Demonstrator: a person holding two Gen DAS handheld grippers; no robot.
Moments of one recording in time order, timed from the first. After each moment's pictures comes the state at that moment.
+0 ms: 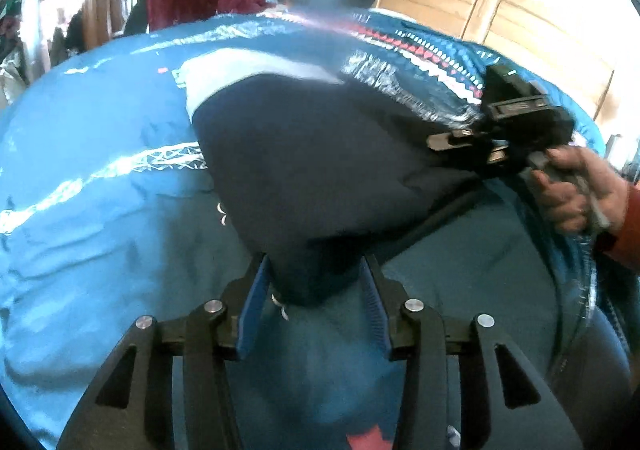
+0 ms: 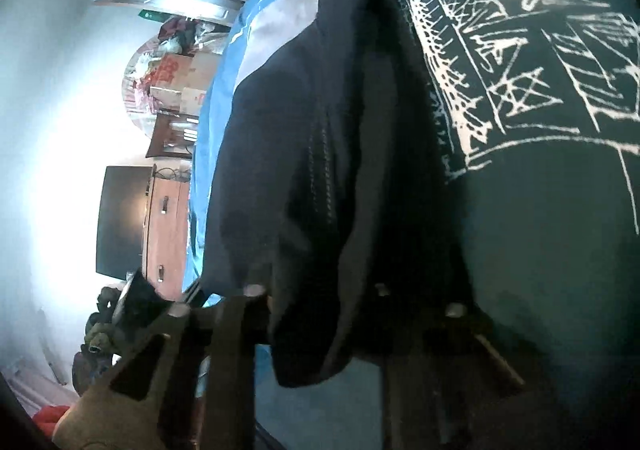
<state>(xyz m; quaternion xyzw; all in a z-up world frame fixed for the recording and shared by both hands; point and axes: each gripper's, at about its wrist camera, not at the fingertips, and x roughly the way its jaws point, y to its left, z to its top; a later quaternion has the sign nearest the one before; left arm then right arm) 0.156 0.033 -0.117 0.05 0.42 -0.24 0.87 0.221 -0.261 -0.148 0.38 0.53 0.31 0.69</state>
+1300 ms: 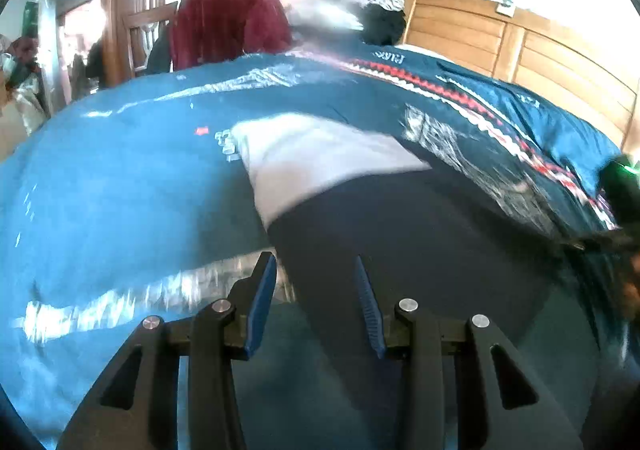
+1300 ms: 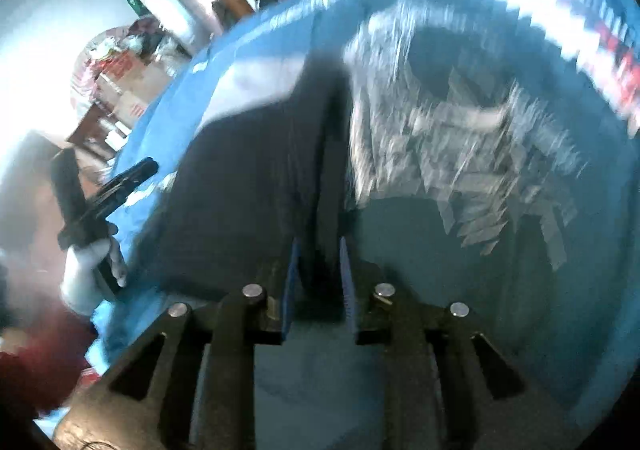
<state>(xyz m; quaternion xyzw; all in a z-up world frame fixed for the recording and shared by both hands) 0.285 0.071 -0.070 0.06 0.35 -0.22 0.91 0.162 -0.288 -0.071 0.18 0.43 0.16 0.87</state>
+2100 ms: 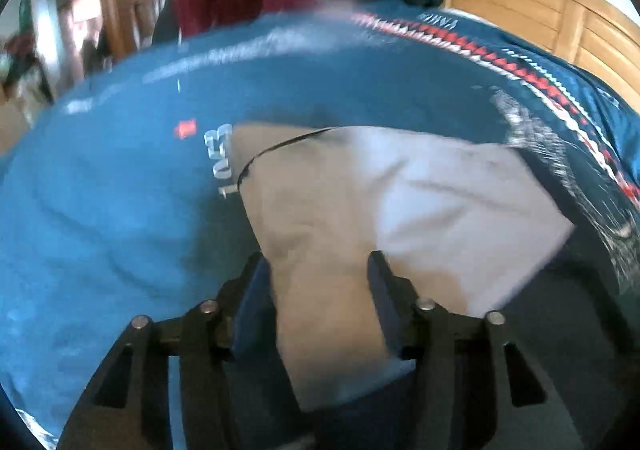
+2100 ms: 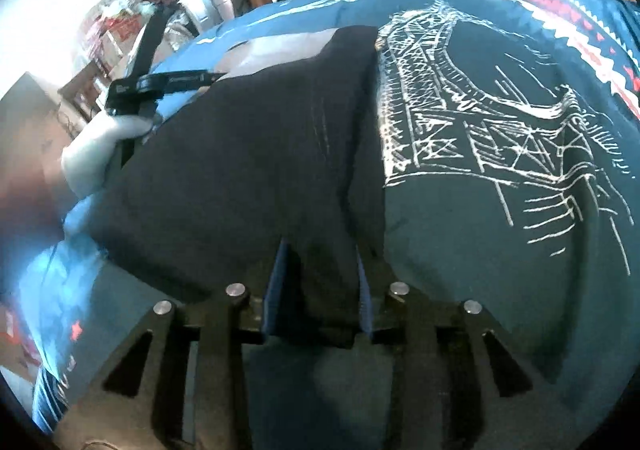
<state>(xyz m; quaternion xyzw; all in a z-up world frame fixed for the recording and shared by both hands) 0.442 0.042 -0.127 0.06 0.42 -0.16 0.89 0.163 -0.252 -0.122 0.10 0.42 0.16 0.89</state>
